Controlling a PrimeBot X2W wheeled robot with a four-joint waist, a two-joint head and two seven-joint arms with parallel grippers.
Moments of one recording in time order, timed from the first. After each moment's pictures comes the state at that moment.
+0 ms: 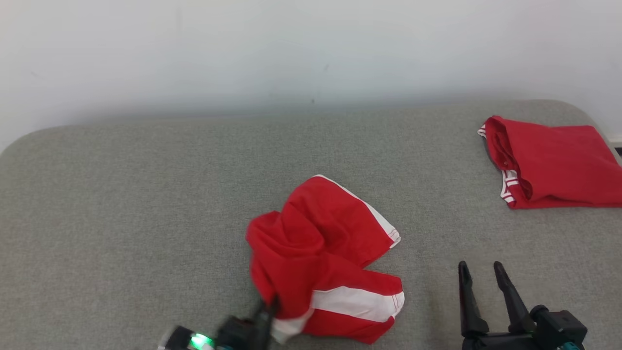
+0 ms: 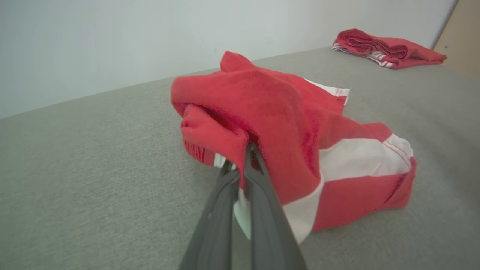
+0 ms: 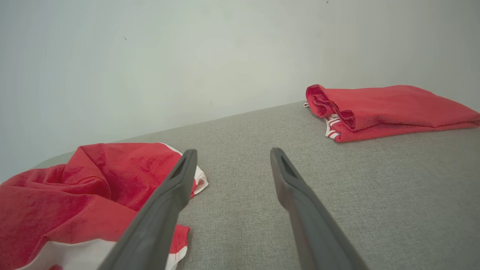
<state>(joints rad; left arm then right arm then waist) -0.19 0.13 -0.42 0.44 -0.17 -0.04 -0.25 0.04 -0.05 -0.05 0.15 0.23 0.13 -0.25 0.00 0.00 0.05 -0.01</state>
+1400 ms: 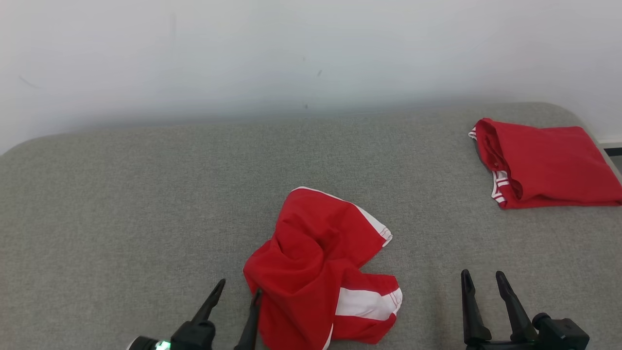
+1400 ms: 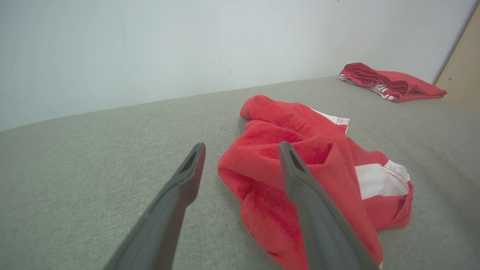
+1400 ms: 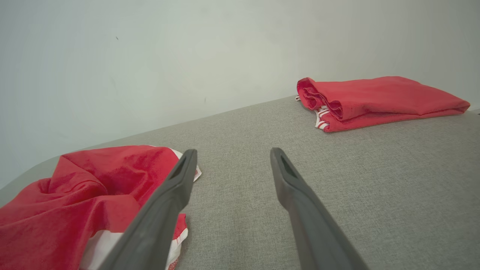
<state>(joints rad) -0.14 0.26 -0.53 0.25 -0.36 0.10 -0.25 0.06 -0.05 -0.04 0.18 0.24 0.13 -0.26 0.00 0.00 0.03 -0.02</state>
